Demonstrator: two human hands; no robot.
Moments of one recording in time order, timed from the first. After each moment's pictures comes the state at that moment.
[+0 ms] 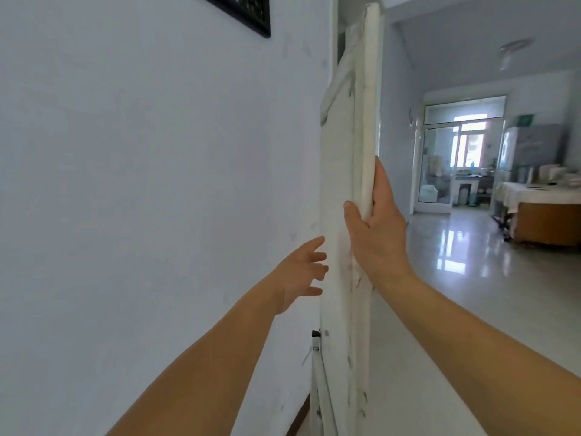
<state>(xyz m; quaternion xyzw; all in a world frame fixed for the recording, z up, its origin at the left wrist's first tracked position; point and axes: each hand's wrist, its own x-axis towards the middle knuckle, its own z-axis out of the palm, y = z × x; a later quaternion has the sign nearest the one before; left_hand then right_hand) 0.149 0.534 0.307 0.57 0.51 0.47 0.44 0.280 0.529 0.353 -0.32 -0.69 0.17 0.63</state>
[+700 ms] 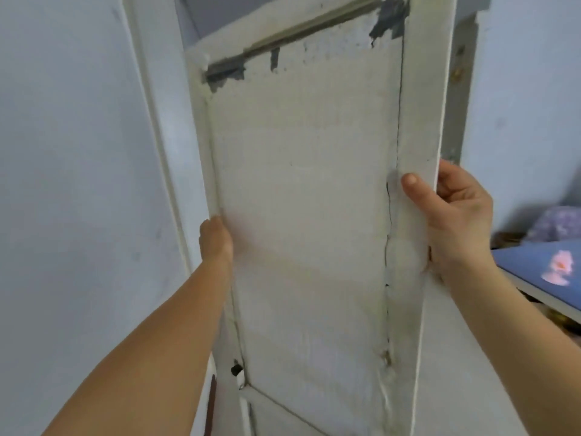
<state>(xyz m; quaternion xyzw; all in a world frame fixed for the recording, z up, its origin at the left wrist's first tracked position) 0.160 0.770 0.286 0.49 0.51 0.57 0.42 0.358 0.531 0.328 -0.36 -0.46 0.06 0.81</state>
